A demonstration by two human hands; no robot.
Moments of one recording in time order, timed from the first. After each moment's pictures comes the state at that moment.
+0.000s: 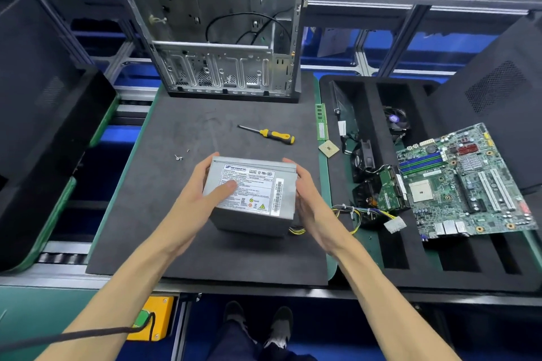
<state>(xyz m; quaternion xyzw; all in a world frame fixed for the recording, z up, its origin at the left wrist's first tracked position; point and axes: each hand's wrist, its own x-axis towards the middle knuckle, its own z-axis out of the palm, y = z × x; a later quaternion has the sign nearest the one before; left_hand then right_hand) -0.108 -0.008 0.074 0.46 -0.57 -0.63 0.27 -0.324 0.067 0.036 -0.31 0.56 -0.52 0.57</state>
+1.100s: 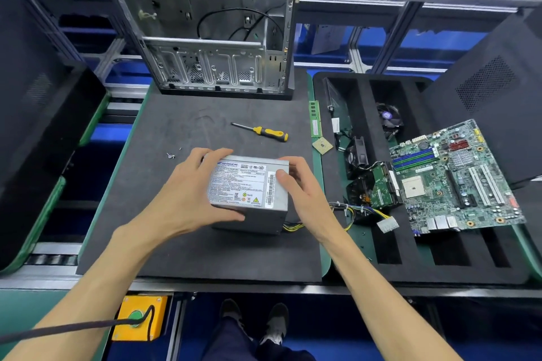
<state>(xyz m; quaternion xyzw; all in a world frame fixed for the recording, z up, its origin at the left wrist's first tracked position) -0.108 -0.028 0.090 0.42 -0.86 -0.28 0.08 -0.323 0.075 0.047 -0.41 0.59 -0.53 0.46</state>
